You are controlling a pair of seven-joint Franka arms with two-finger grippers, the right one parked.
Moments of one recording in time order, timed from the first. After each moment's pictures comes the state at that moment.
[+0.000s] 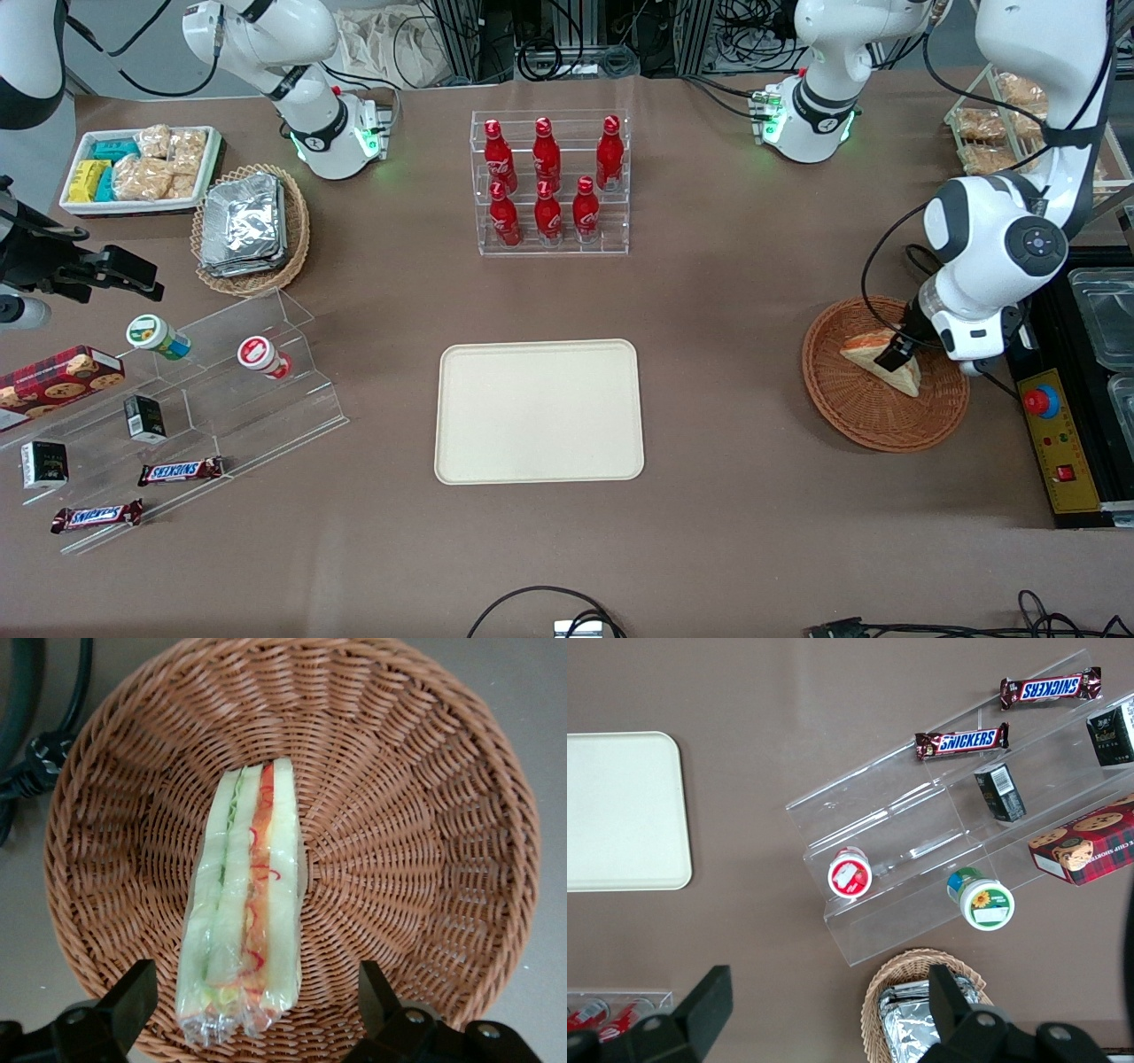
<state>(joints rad) 0.13 0.18 -0.09 -2.29 0.04 2.47 -0.87</state>
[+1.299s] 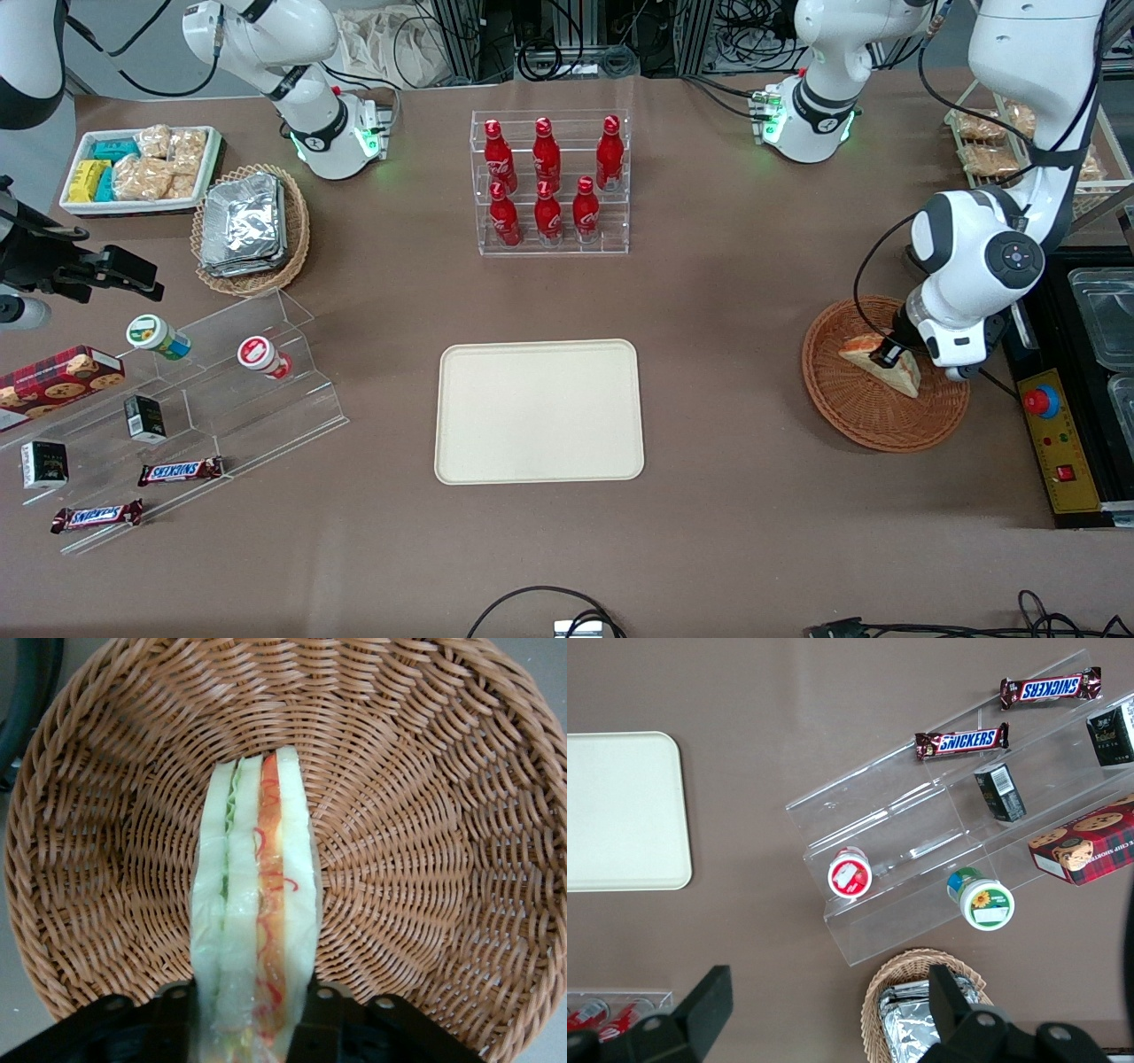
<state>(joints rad) 0.13 0.24 -0.08 -2.30 0.06 2.53 -0.88</state>
